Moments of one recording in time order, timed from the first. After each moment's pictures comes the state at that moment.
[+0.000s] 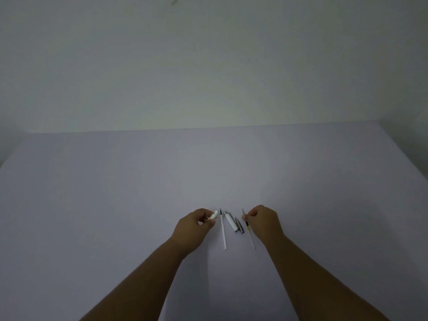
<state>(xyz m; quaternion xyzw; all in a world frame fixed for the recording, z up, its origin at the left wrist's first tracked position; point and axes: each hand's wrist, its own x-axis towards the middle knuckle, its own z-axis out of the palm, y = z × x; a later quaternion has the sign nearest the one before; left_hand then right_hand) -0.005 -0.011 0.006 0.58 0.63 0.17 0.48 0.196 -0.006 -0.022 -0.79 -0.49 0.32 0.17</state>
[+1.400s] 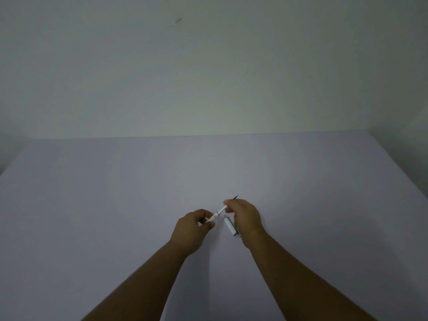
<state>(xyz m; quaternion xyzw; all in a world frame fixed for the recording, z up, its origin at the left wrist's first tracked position) -0.005 -0.010 0.014 0.62 0.64 0.18 0.42 0.147 -0.006 0.025 -0.69 -0.30 0.52 0.41</state>
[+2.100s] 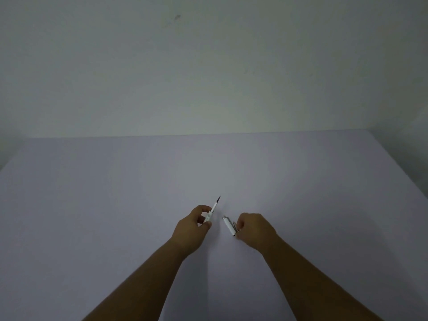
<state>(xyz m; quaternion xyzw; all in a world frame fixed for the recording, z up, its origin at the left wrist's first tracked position) -0.004 -0.010 0.019 0.58 0.63 0.18 0.49 0.184 -0.016 0.001 -0.73 -0.61 0.31 0.02</state>
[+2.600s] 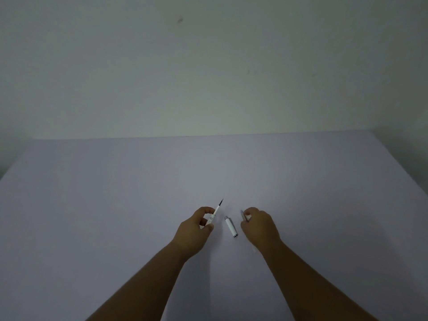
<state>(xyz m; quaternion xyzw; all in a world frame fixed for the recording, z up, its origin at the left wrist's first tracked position) -0.006 -0.015 0.021 0.58 0.63 0.17 0.49 0.180 -0.015 0.001 -0.78 -0.53 0.29 0.15</state>
